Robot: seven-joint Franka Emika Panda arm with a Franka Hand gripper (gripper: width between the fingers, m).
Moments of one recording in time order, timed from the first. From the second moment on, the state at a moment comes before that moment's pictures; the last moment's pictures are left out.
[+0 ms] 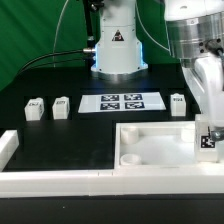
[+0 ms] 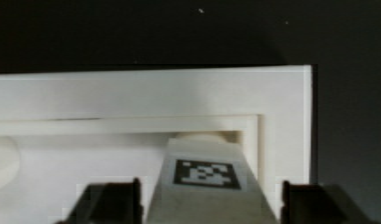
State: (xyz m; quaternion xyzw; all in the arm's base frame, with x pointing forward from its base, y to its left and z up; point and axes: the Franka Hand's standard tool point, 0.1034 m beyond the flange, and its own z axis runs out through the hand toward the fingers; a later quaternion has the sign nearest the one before) arm 0.623 0.124 0.072 -0.70 0.71 0.05 0.07
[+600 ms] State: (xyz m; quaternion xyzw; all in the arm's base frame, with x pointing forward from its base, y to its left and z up) arm 0.621 0.124 0.069 -0.87 0.49 0.03 0.08
